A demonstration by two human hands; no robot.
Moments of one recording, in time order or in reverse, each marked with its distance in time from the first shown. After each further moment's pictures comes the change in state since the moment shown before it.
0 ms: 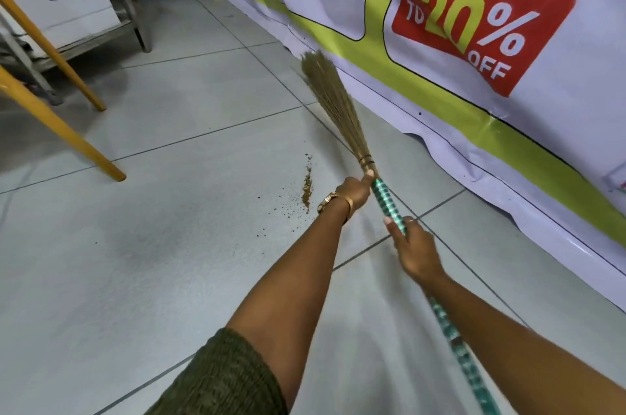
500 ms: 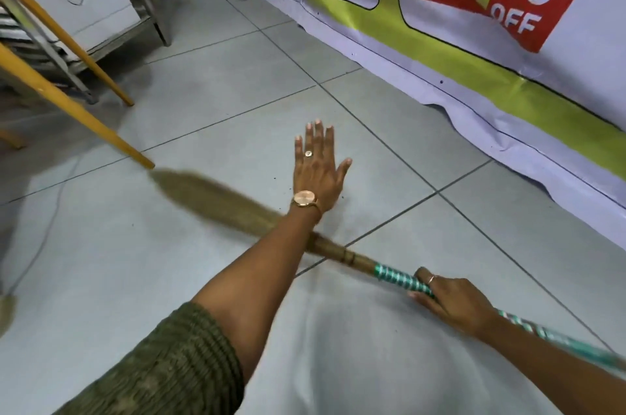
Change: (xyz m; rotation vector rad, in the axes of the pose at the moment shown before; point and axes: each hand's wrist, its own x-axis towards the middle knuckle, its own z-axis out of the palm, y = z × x) left_hand -0.021 -0.046 -0.045 0.920 0.594 0.547; right_hand -0.051 0.129 -0.007 -0.542 -0.363 -0.529
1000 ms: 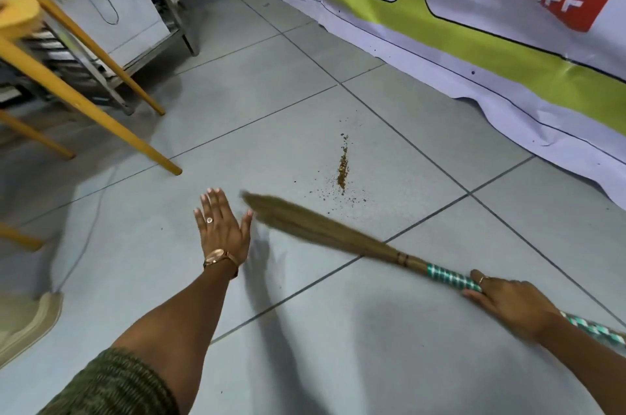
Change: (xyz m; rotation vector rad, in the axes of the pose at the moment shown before) left_hand -0.111 -0.165 -0.017 0.224 -0.060 -0.522; right_hand 0.013 0.067 0.017 -0.121 -0.103 0.139
